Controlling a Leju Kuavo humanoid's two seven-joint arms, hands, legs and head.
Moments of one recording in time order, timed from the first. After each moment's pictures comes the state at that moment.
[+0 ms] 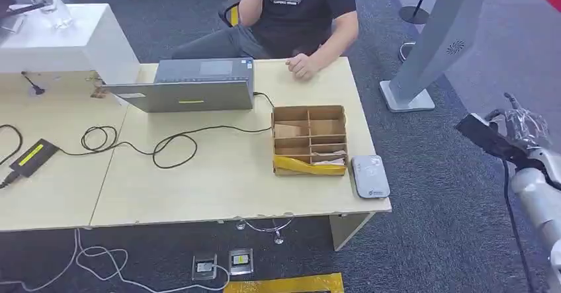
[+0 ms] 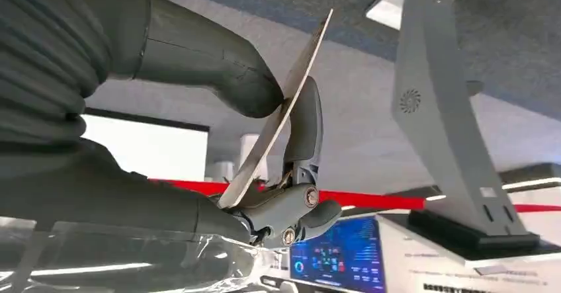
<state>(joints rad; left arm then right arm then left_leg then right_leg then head) -0.11 0.23 -0.35 -0.19 0.65 0.03 0.00 -0.89 -0.56 0.36 -0.41 0.75 -0.40 -0.28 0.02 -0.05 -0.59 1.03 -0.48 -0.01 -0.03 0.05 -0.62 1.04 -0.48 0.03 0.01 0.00</state>
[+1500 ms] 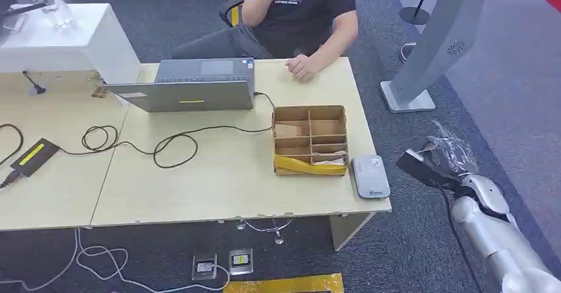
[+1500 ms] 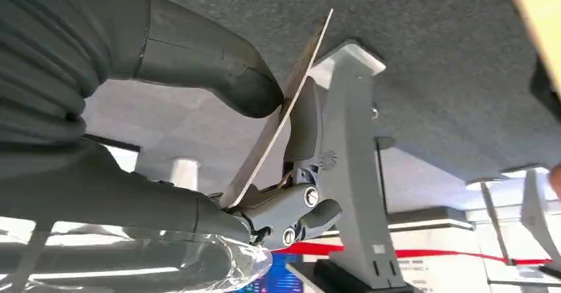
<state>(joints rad) -0.11 0.22 -0.36 -0.19 0.65 0.03 0.01 -0.64 -0.42 0.35 -0.67 0.85 -0.39 -0.26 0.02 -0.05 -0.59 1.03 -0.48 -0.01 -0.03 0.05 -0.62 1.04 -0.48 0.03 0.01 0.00</state>
